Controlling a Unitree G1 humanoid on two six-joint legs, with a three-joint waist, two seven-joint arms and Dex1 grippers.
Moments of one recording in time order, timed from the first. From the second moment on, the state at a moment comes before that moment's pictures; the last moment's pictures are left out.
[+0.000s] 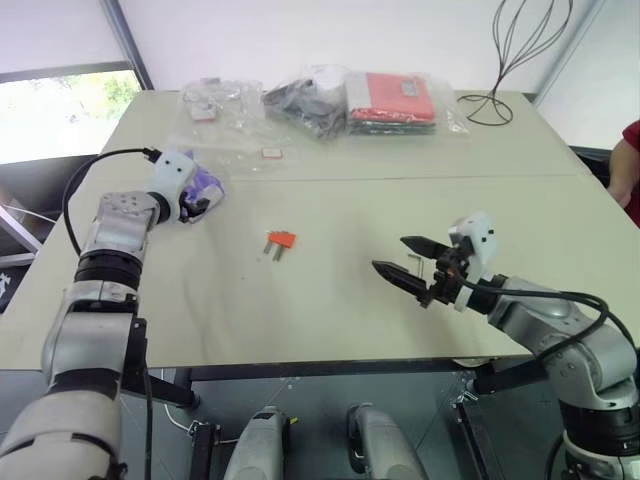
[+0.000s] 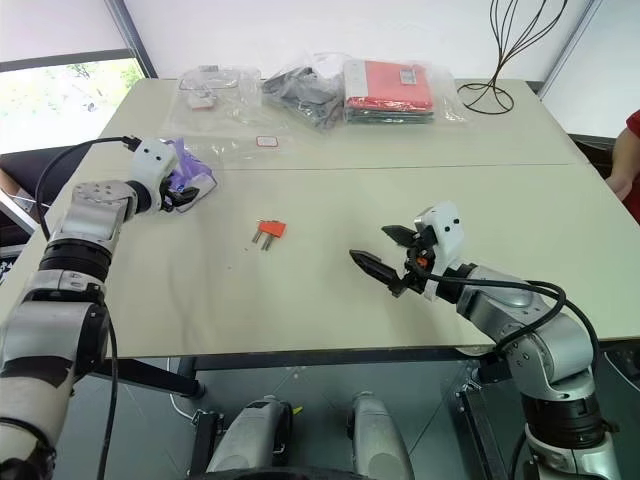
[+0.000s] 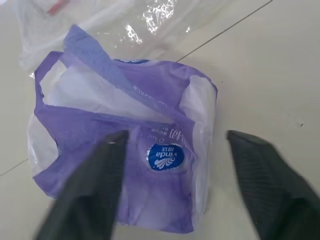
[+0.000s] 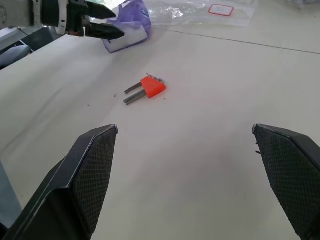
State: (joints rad) left arm -0.98 0.61 -0.02 0.90 0.12 0.25 -0.59; right arm -0.21 -0.60 -0.13 -0.46 0.72 0.79 0.53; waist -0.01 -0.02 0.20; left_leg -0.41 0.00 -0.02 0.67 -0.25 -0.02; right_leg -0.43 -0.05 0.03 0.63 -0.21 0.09
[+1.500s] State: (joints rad) left arm -0.40 0.86 0.12 0.06 -0.42 0.58 -1.16; right arm -1.03 -0.06 0.29 1.17 -0.06 -0.24 0.76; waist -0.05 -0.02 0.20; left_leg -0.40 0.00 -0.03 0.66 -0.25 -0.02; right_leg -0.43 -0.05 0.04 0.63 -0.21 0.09
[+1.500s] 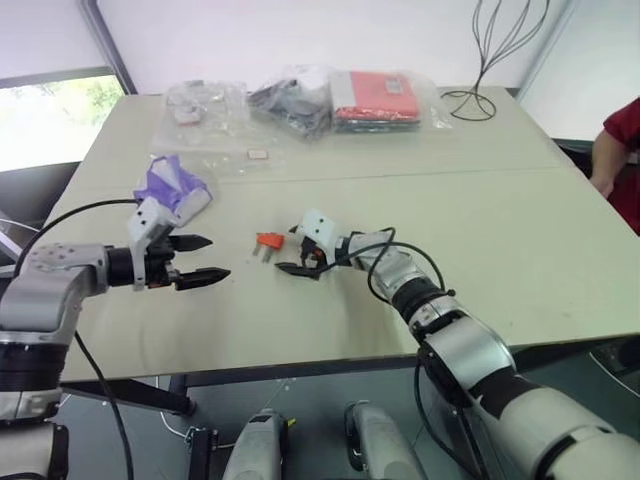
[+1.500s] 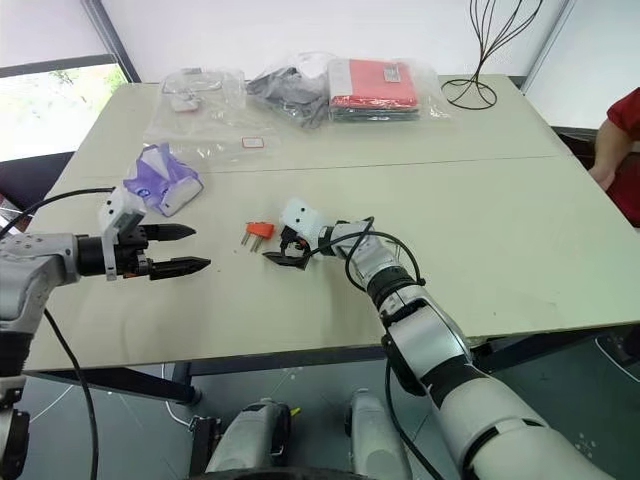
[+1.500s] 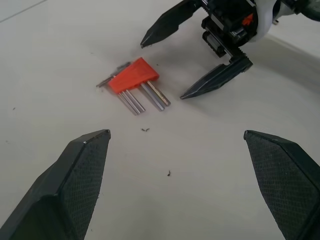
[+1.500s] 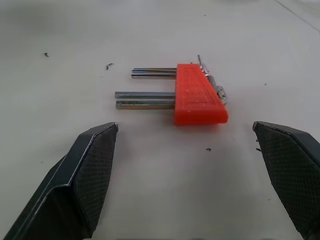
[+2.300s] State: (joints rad) left arm -0.25 0.81 0.14 -0.12 -0.44 0.59 -1.00; right arm -1.17 0.05 0.21 1.34 -0.15 -0.15 0.81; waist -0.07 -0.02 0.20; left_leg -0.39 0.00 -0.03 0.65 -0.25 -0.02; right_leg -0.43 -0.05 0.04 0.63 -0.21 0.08
